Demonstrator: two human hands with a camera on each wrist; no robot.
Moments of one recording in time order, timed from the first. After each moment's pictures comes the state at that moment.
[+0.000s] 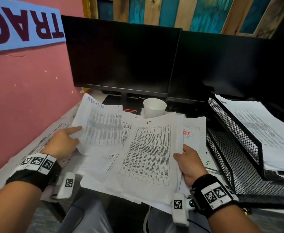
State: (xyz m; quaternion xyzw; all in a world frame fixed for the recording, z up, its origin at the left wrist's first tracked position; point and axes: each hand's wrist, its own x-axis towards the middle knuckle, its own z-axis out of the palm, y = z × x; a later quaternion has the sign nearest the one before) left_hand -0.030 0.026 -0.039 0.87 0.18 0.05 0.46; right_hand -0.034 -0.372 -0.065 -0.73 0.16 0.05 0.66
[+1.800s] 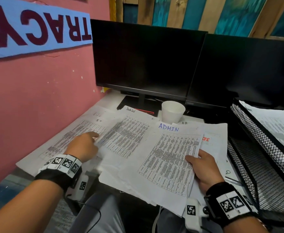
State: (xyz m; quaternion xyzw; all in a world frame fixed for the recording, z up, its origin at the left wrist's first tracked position) left_hand -0.049 0.023 -0.041 0.95 0.18 -0.03 0.24; right_hand -0.030 -0.360 -0.068 -0.72 0.15 0.03 0.68
